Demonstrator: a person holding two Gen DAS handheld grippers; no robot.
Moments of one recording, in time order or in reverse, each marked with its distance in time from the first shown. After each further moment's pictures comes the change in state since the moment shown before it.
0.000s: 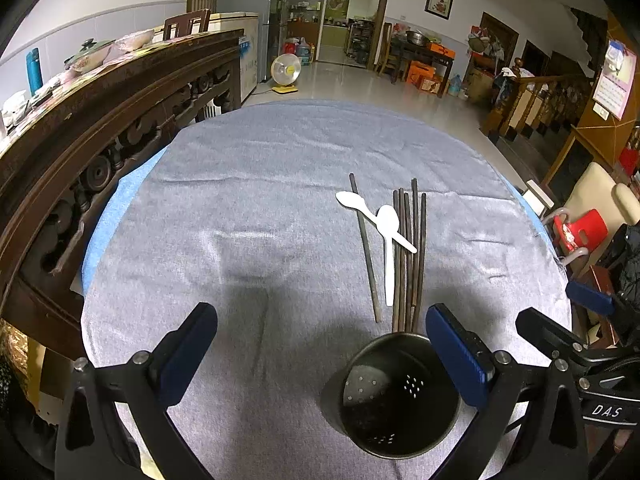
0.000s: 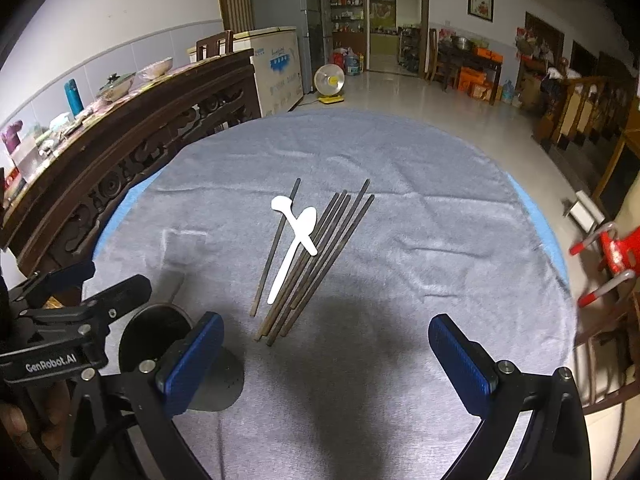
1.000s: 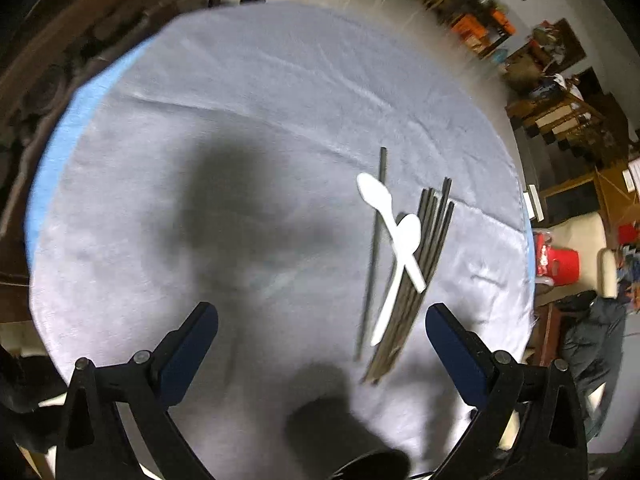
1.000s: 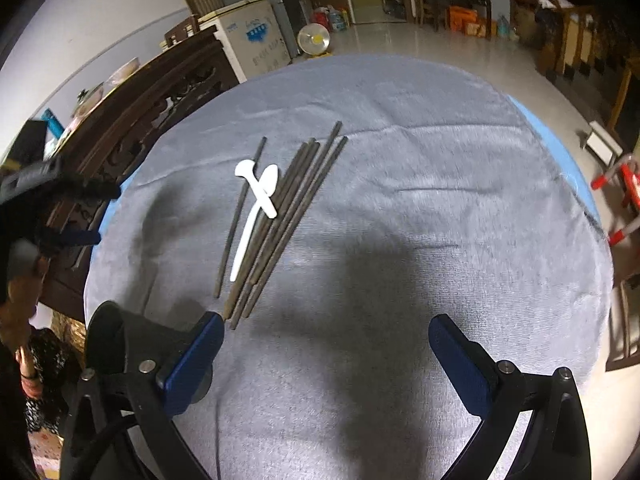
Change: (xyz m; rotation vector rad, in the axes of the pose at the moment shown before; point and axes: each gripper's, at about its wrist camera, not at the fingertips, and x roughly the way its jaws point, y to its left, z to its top) left arm 0.107 0.042 0.098 -0.324 0.451 -0.118; right arm 0.054 -0.065 -0.009 0.160 0.176 0.096
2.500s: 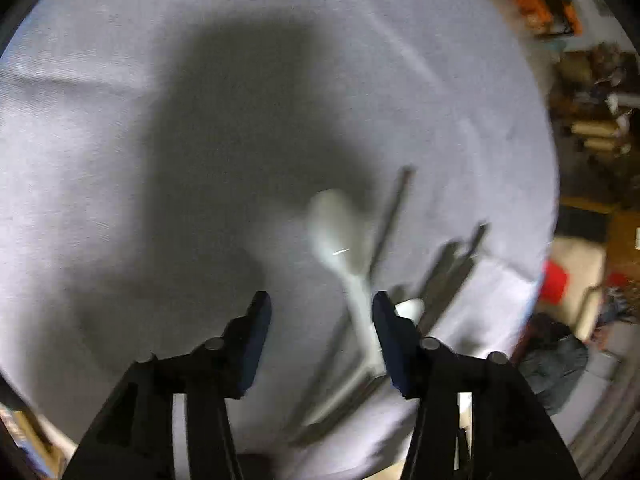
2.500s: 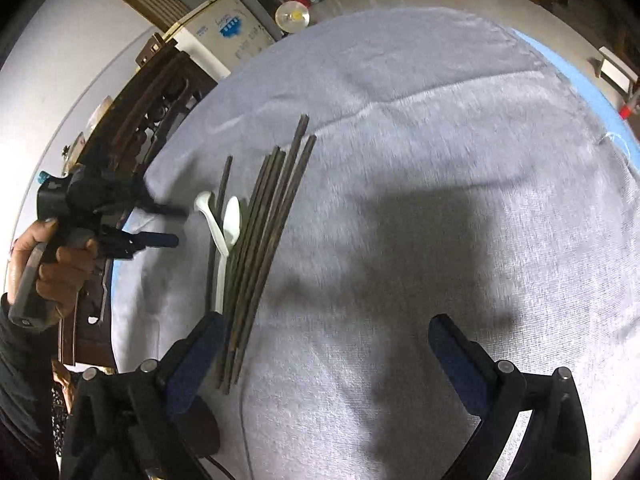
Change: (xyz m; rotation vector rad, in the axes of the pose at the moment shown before) left arm 0.095 -0.042 0.109 -0.186 0.307 -0.051; right arm 0.055 -0.048 0.053 0.194 0.086 0.168
